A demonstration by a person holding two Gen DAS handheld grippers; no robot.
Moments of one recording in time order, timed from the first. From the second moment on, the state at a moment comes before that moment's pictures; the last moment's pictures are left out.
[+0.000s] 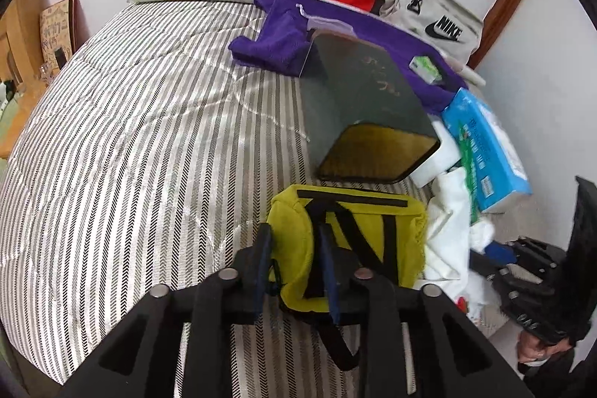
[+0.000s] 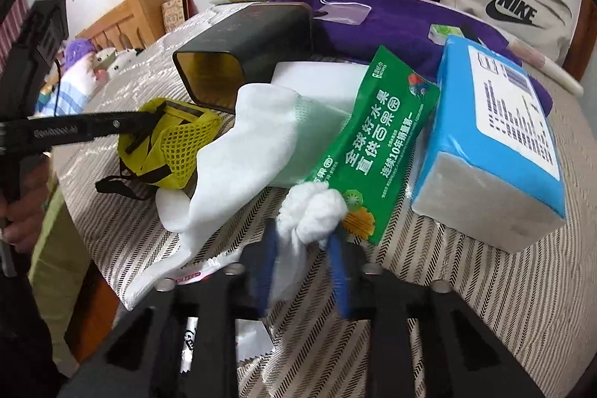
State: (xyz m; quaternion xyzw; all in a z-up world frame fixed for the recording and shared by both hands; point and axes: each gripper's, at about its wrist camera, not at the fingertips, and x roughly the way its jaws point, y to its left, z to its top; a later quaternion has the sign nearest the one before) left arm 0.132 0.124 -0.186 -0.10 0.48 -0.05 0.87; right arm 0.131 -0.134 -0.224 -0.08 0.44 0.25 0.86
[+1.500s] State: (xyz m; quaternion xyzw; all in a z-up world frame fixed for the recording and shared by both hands) left arm 0.113 0.129 -0.126 -0.18 0.43 -0.06 0.88; right arm 0.109 -0.241 -0.181 -0.02 0.41 0.21 0.89
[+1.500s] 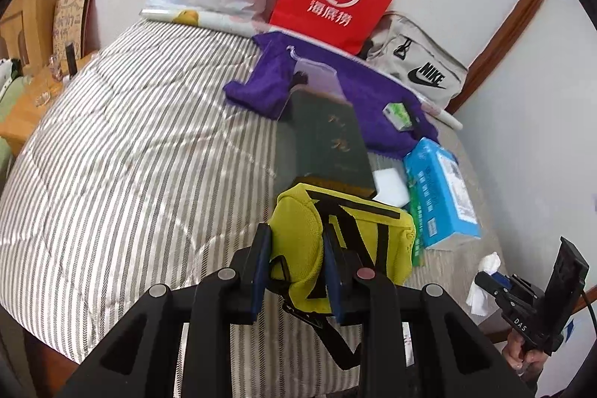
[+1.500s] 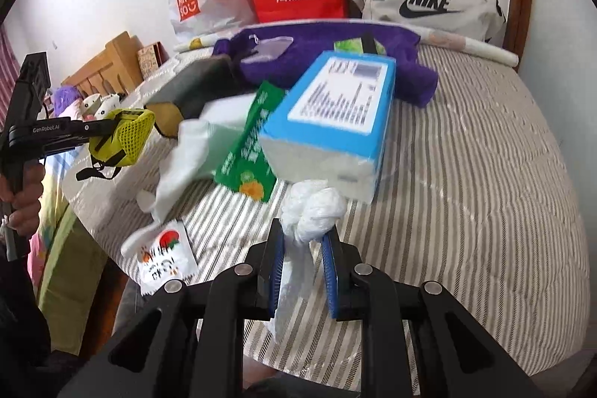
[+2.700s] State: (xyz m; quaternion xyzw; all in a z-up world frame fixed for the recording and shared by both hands) left arm 0.207 0.113 -0.068 -0.16 0.41 -0.07 0.90; right arm 0.219 -0.219 -0.091 -0.02 0.34 0.22 0.91
